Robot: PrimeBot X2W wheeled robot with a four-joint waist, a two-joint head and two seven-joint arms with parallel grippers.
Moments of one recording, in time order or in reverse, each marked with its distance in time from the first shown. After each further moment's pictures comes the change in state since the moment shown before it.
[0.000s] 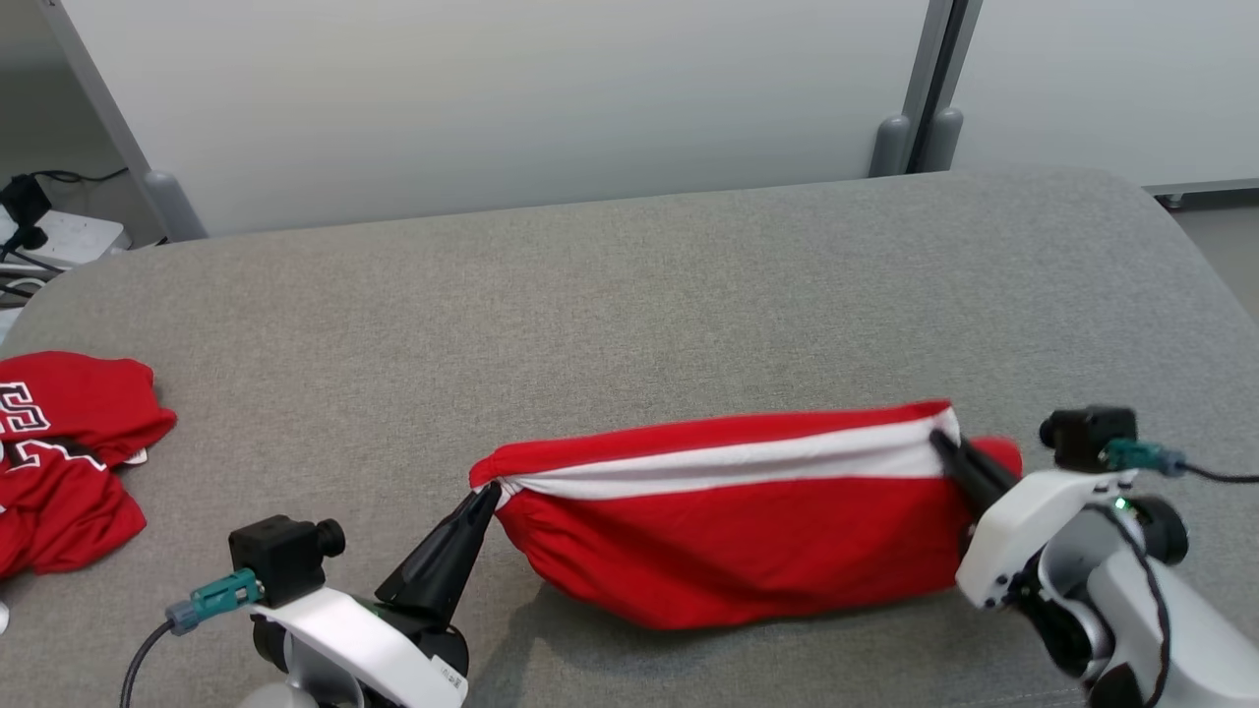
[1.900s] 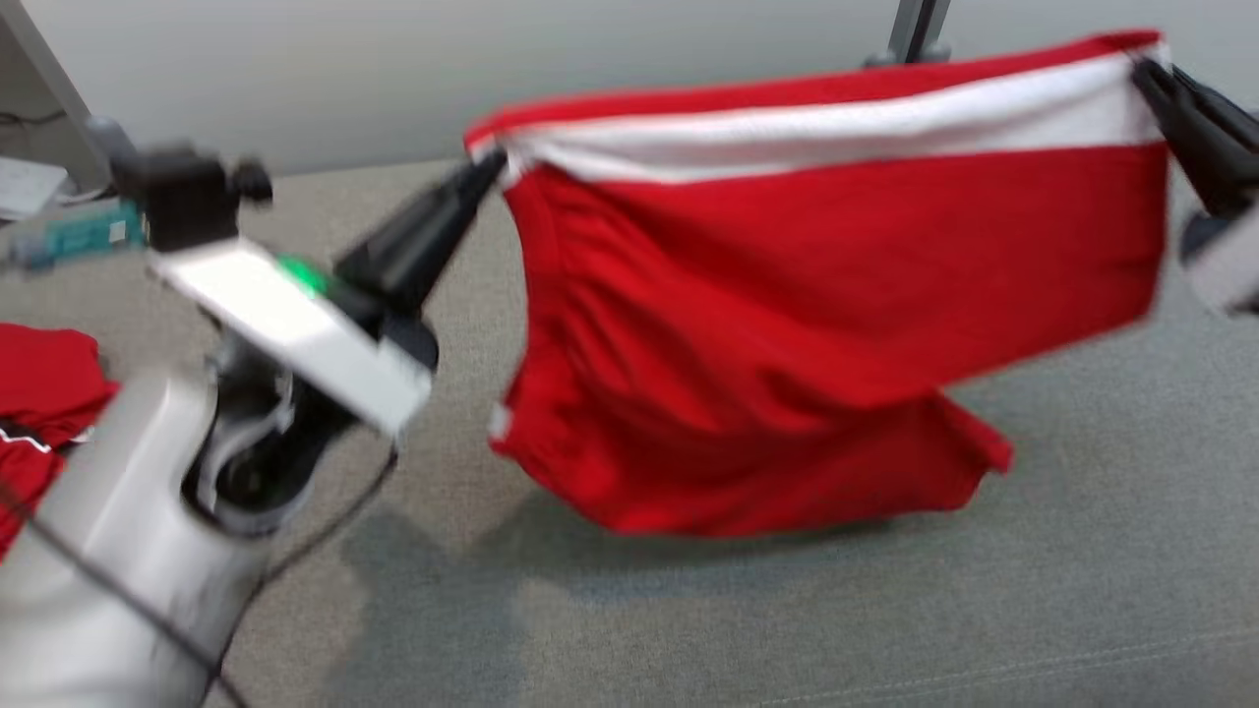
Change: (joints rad) left arm -0.427 0.084 0.041 -0.209 -0.211 0.040 0.268; right arm -0.249 -0.376 -0.119 -0.523 0.244 0.000 0.243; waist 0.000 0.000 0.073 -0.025
